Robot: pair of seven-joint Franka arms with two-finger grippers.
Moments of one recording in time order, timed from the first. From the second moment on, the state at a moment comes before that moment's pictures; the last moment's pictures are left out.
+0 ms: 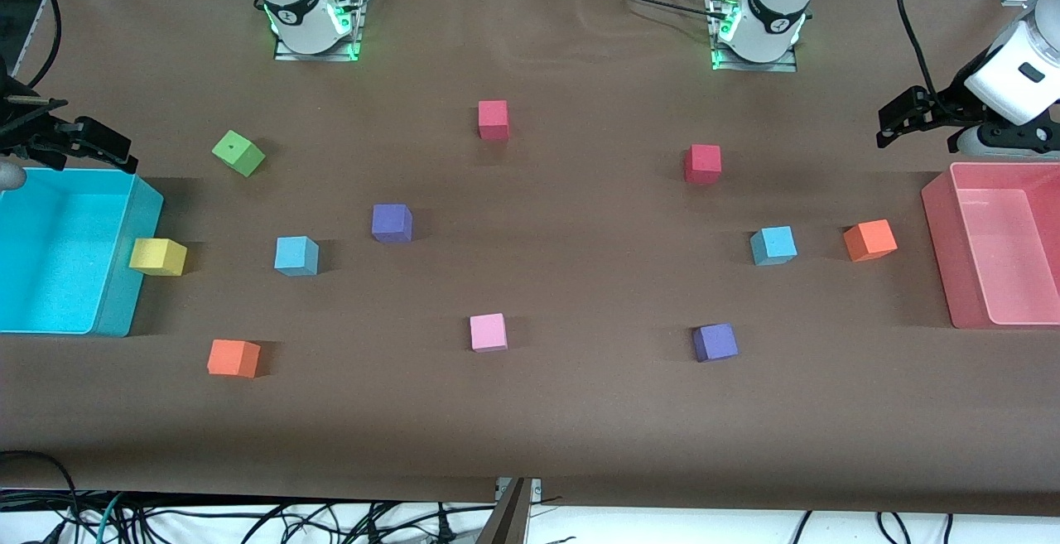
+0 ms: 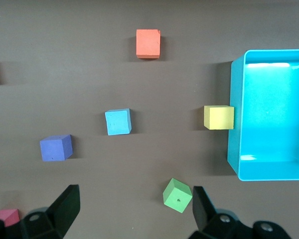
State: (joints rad) left arm -0.10 -0.11 0.07 -1.78 0.00 1.64 0.01; right arm -0.05 0.04 0.01 -1.59 0.00 1.63 0.00
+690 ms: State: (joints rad) left arm -0.10 -0.11 0.07 -1.78 0.00 1.64 0.01; right arm -0.05 0.04 0.01 -1.59 0.00 1.63 0.00
